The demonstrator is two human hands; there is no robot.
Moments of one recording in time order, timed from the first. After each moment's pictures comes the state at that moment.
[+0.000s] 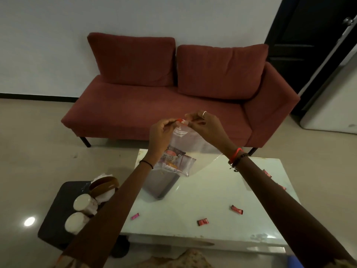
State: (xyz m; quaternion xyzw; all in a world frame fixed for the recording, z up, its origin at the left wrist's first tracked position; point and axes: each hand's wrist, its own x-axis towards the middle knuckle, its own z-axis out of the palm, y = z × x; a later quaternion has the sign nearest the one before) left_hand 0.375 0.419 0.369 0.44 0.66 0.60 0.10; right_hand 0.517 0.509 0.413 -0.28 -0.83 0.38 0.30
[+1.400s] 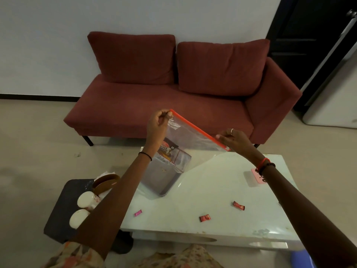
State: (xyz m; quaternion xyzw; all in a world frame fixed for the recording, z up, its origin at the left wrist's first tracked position) left_hand 0.362 0.424 0.372 0.38 0.65 0.64 0.17; right_hand 0.603 0.562 0.345 -0.37 -0.83 0.37 0.21
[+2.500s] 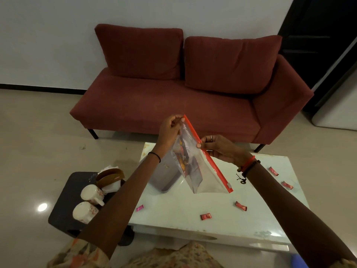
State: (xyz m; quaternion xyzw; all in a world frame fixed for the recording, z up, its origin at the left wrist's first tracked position) left_hand 0.379 0.432 0.358 0.39 0.68 0.58 0.25; right_hand 0.552 0.529 0.347 -0.29 -0.61 0.74 0.04
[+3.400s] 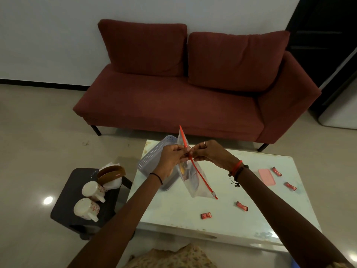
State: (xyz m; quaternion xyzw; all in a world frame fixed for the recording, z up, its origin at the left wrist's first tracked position) left_hand 0.417 0.399 0.319 0.19 0.68 0.55 0.45; right_hand 0.535 0.515 0.320 -0.34 -0.68 0.65 0.05
